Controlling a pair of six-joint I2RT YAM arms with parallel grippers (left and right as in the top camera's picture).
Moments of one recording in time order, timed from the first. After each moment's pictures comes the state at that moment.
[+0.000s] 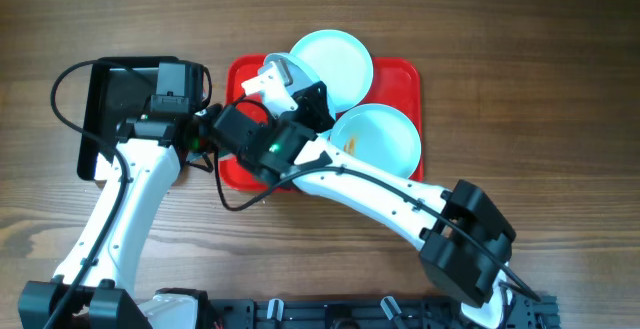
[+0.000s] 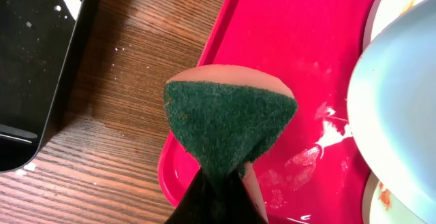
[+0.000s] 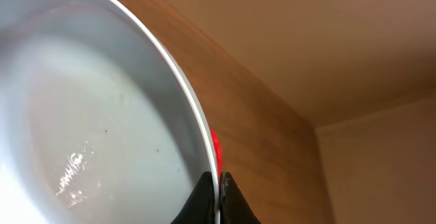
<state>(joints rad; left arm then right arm) -0.11 1.42 1.04 -0.81 0.03 -0.50 1.00 2.00 1.66 -0.88 1.16 0.29</state>
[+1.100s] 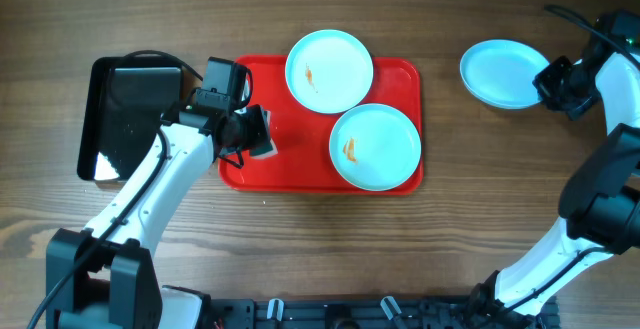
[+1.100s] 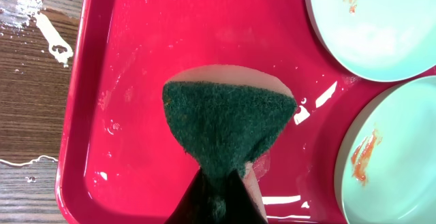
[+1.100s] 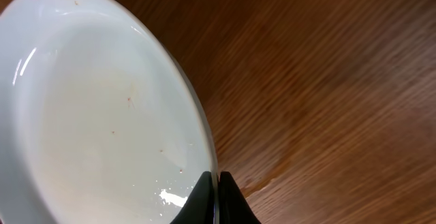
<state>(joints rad) -0.25 1.55 1.04 -0.69 0.11 -0.50 -0.41 2.02 1.57 -0.90 -0.07 0.50</state>
